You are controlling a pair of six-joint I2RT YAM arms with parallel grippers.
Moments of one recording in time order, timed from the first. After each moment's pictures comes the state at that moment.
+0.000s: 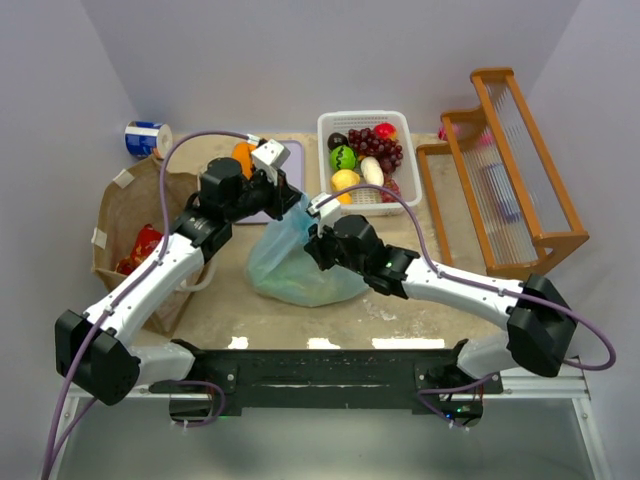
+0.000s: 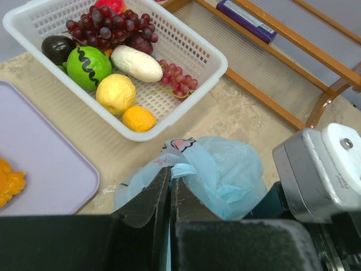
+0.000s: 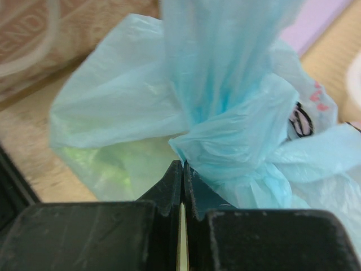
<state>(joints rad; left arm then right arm) -0.47 1.25 1.09 -0.10 0.37 -0.10 0.95 1.41 0.95 0.04 0.10 0.20</state>
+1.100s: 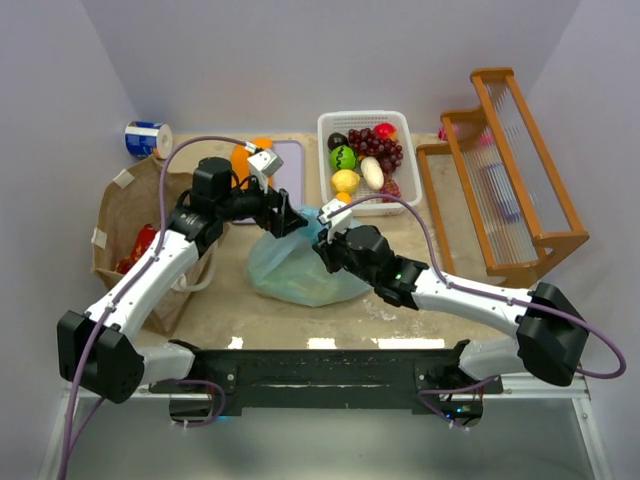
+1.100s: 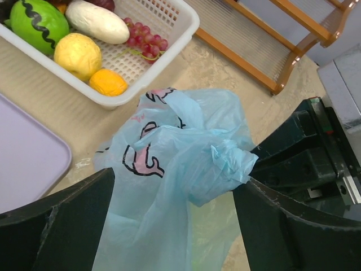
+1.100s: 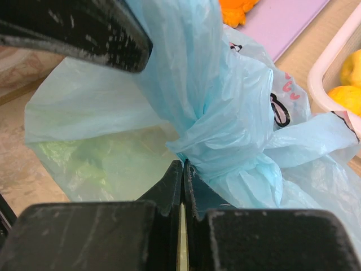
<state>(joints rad) -0.37 1.26 1.07 -0.23 0.63 -0.05 0.95 1.33 0.81 0.19 0.18 0.14</state>
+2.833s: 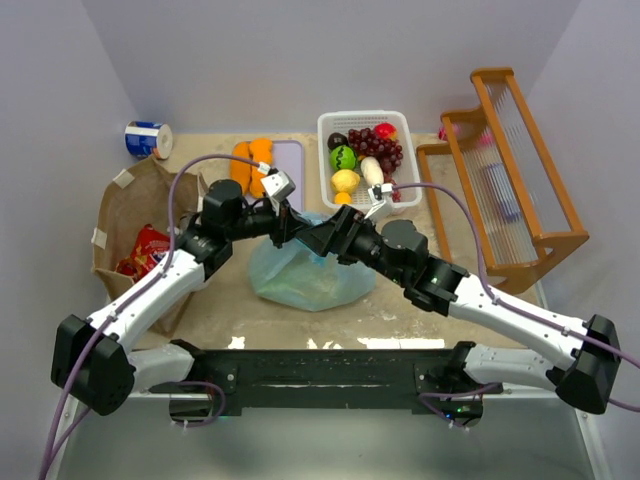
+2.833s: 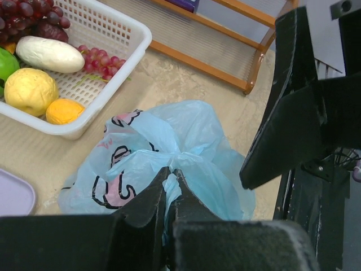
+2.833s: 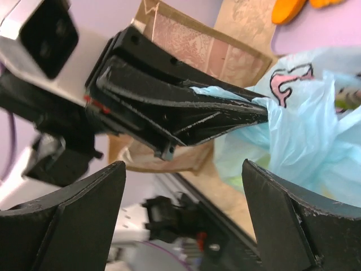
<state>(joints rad) -0.48 1.19 0.89 0.05 0.67 -0.06 0.96 1.08 0.87 0.08 0.10 0.96</state>
